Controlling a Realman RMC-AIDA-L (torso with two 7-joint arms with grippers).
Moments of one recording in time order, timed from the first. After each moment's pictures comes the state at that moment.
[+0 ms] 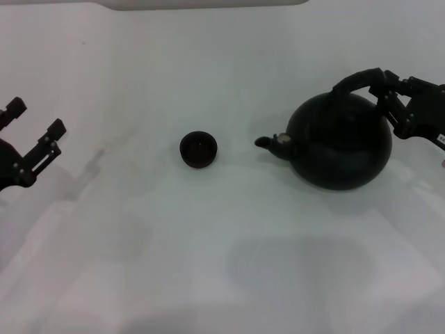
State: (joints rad) left arm -0.09 -2.08 1.00 0.41 1.08 1.44 -0.63; right arm 0.20 2.01 -1.41 -0.45 -0.79 -1.18 0.80
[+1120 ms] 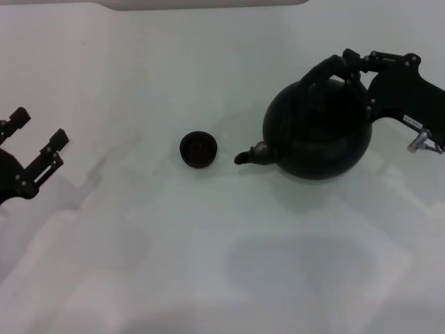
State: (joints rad) left arm -0.06 -2.08 1.01 0.40 1.09 1.47 -0.62; right arm 0.21 2.02 -1.53 -0.63 -0.79 -1.09 0.64
